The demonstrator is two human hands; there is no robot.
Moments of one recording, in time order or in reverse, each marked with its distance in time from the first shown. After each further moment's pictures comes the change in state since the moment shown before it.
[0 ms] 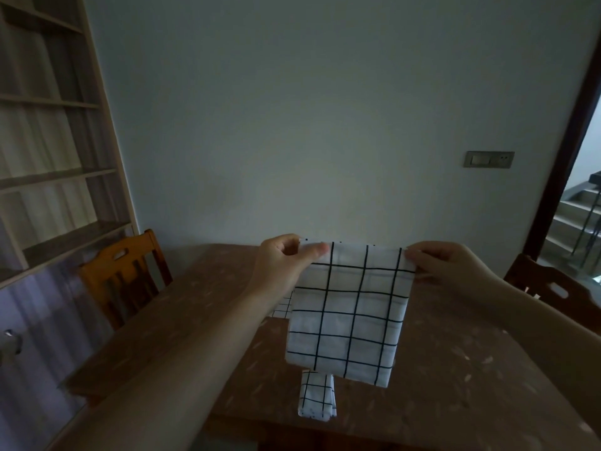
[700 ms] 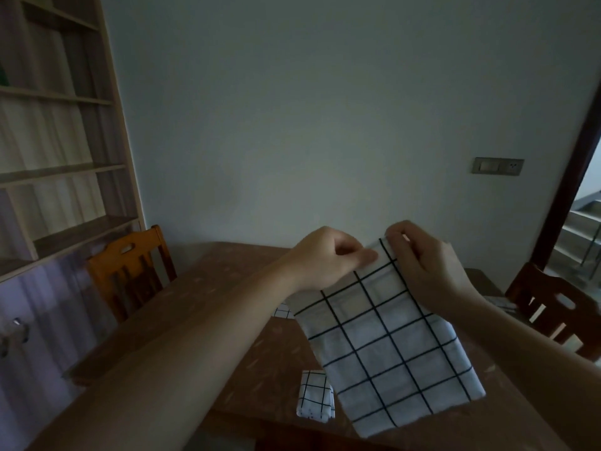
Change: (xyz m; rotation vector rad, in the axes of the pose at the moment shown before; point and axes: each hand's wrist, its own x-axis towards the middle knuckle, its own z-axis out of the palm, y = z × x) left_hand 0.006 0.052 0.018 0.289 -0.486 0.058; right_hand -0.009 -0.034 0.041 -0.406 0.207 -0.389
